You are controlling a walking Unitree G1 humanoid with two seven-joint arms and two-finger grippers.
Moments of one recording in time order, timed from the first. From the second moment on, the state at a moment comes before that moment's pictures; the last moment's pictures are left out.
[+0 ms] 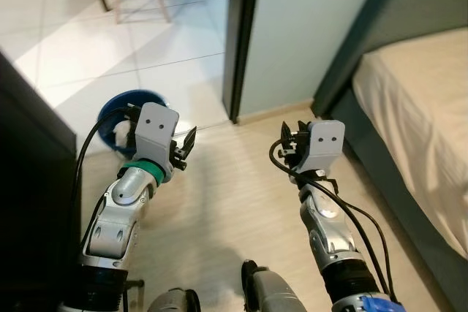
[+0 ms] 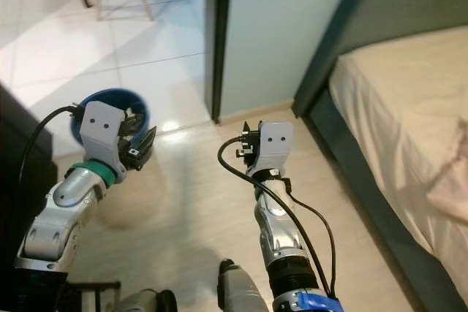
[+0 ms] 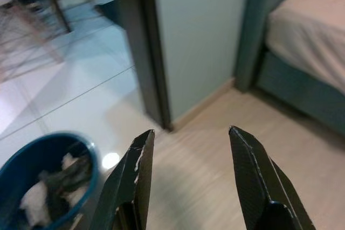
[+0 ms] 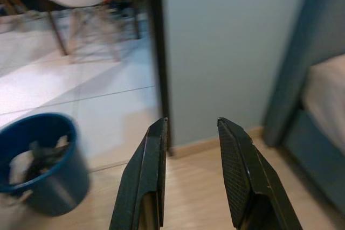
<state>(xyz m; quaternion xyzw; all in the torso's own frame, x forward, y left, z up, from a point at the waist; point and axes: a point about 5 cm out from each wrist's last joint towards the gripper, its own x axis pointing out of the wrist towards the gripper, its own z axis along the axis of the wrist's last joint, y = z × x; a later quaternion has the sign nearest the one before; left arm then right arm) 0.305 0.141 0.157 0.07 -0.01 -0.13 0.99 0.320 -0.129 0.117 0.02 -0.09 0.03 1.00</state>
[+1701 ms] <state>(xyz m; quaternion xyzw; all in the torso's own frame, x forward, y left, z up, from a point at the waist) 0.308 0.138 0.155 0.06 -0.01 -0.13 0.99 0.321 -0.129 0.125 0.03 -0.10 0.05 0.99</state>
